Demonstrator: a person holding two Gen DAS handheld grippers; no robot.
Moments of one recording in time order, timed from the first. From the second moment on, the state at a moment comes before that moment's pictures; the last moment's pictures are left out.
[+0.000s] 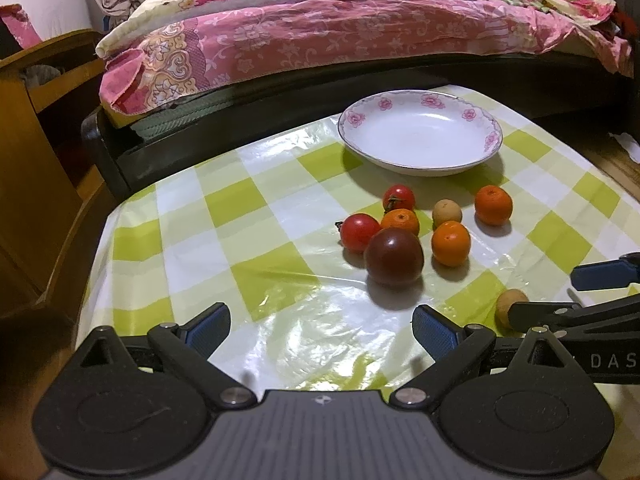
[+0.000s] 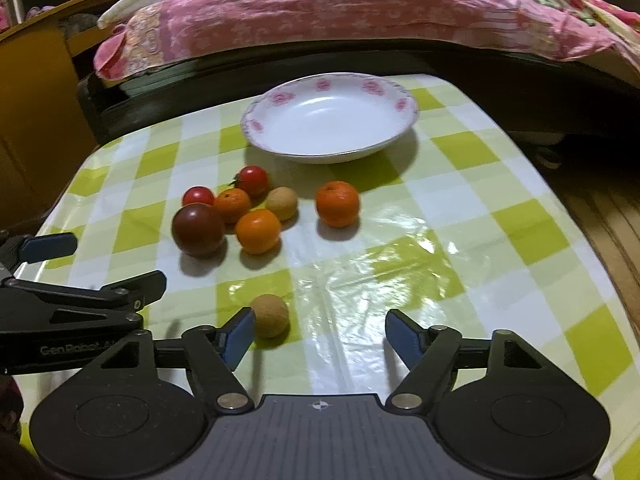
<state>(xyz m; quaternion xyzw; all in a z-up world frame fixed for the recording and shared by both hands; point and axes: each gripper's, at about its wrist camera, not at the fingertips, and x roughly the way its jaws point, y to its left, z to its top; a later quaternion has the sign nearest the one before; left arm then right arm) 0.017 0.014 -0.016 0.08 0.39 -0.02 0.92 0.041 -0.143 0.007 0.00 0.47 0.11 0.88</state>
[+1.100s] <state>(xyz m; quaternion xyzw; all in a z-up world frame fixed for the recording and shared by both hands) 0.063 -0.016 -0.037 0.11 0.38 -0.11 0.91 0.063 -0.162 0.002 0.04 0.49 0.13 0.86</state>
